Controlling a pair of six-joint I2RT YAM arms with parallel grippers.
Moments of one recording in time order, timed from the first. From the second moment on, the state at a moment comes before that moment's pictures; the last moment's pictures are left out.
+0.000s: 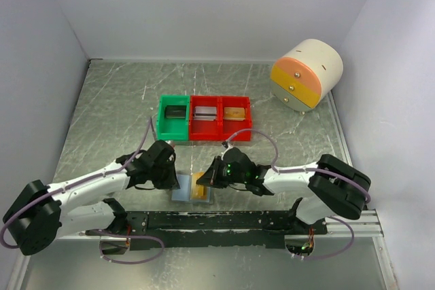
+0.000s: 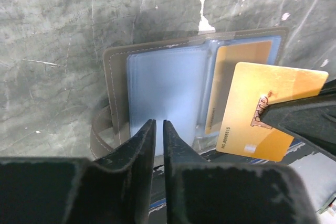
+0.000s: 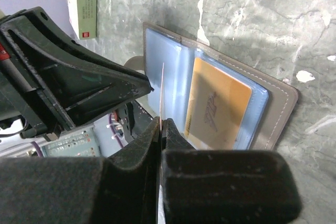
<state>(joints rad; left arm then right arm) -0.79 1.11 0.50 -0.46 0.08 -0.84 1.01 1.44 0.43 0.45 -0.17 1.23</state>
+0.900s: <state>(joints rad) -0.70 0.75 0.59 -0.27 0.43 -0.81 0.88 1.11 0.35 0.60 -0.28 1.11</state>
